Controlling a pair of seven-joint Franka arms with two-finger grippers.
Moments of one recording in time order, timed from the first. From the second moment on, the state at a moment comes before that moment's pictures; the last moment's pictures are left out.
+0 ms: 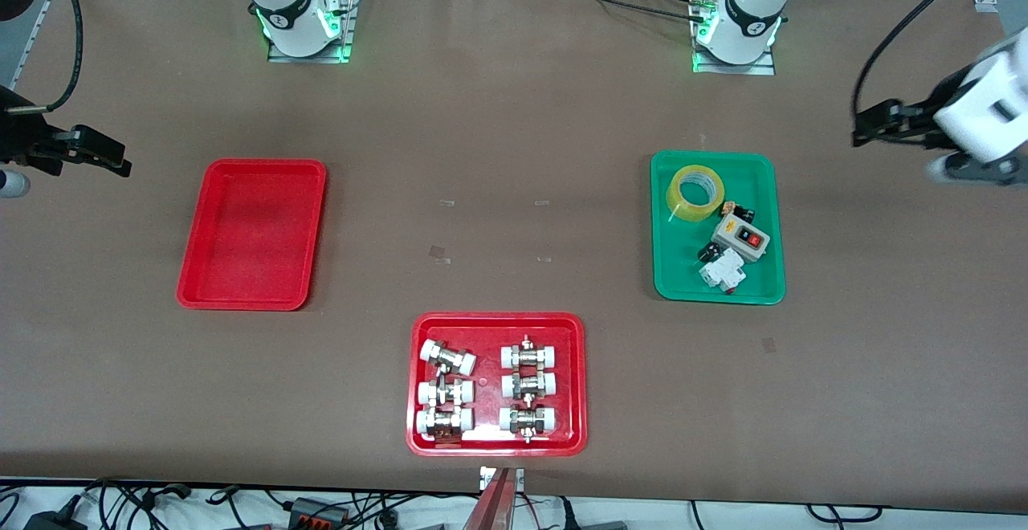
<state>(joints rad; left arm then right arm) -0.03 0.13 -0.05 -1.48 -0.02 1.35 -0.05 -0.05 0.07 0.00 -1.59 -0.02 1.62 -0.04</state>
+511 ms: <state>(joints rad) -0.03 0.12 -0.09 -1.99 -0.06 1.83 -0.10 -0.04 0.07 0.00 -1.59 -0.02 1.62 -0.05</state>
